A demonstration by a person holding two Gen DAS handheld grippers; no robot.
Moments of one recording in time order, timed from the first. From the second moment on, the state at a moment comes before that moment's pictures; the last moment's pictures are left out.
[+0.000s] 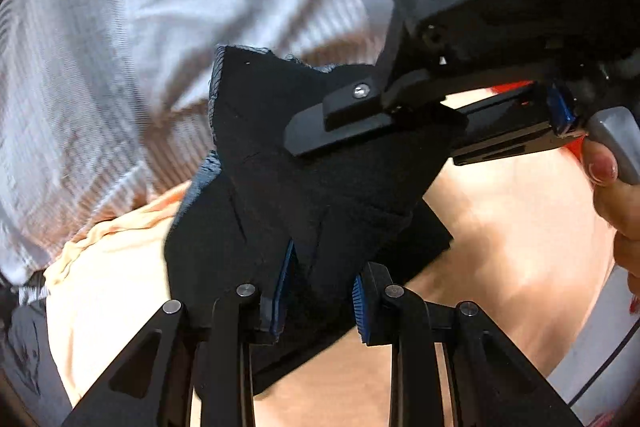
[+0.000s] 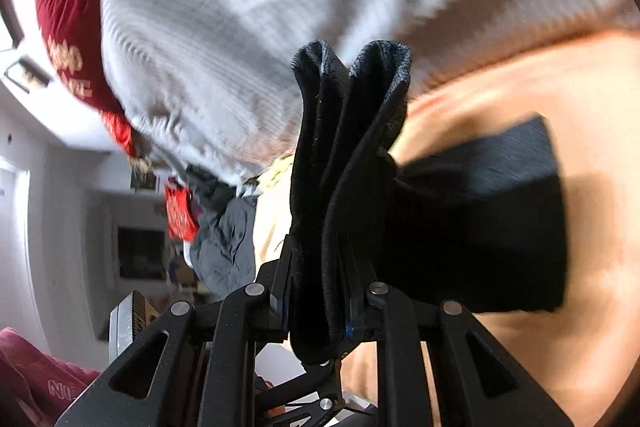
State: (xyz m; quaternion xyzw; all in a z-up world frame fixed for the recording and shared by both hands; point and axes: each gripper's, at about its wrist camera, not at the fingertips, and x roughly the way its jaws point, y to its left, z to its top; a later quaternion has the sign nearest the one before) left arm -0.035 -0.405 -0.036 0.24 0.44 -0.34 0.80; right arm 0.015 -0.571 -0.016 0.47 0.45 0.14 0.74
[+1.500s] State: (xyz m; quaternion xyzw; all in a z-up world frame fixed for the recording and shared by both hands) left arm 0.055 -0.318 -0.107 0.08 0.60 -0.17 0.78; right arm 0.090 -0.621 -0.061 0.29 0.54 0.00 0.79
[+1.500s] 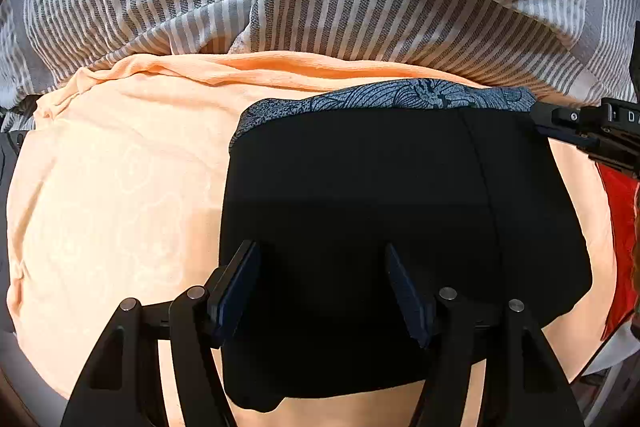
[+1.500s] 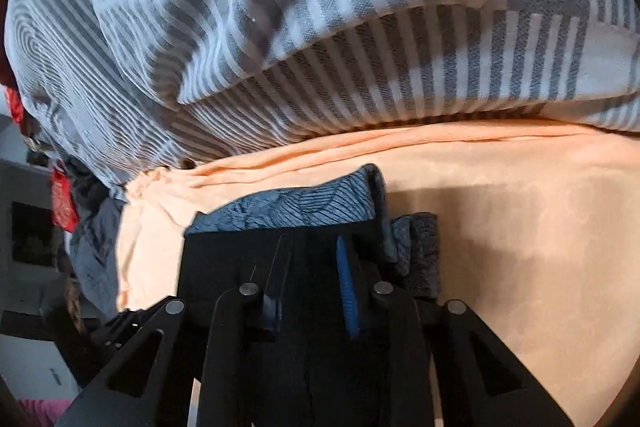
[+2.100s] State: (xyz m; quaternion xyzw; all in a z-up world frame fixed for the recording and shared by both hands) left arm 0.050 -0.337 -0.112 0.09 0.60 -0.22 0.76; right arm 0.075 -0.631 -0.059 0.31 0.54 0.00 0.78
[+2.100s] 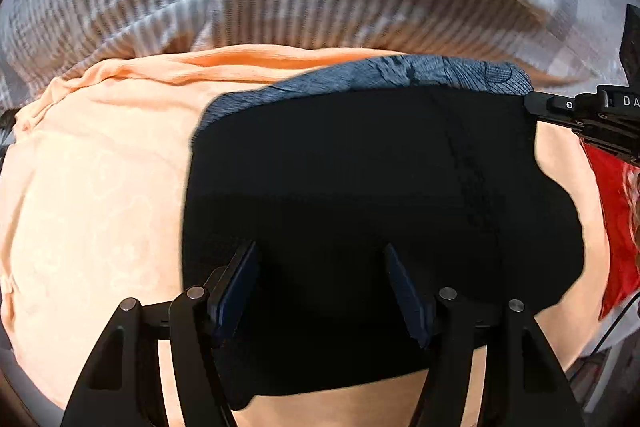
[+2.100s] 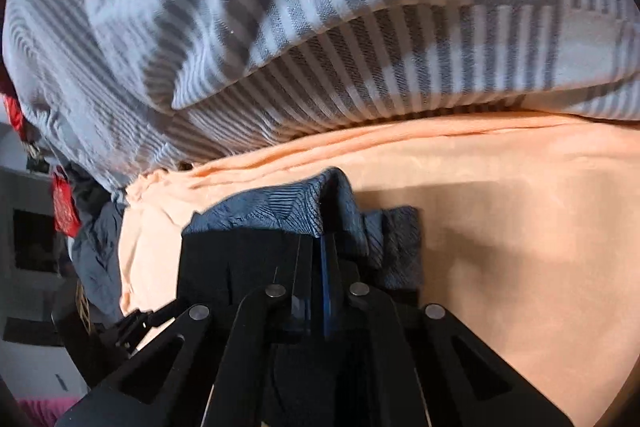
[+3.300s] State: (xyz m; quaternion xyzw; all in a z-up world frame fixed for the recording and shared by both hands) left arm 0.027 -0.371 -0.123 0.13 0.59 -0.24 0.76; right arm -0.006 -0.584 -0.080 0.29 0.59 -0.05 0.75
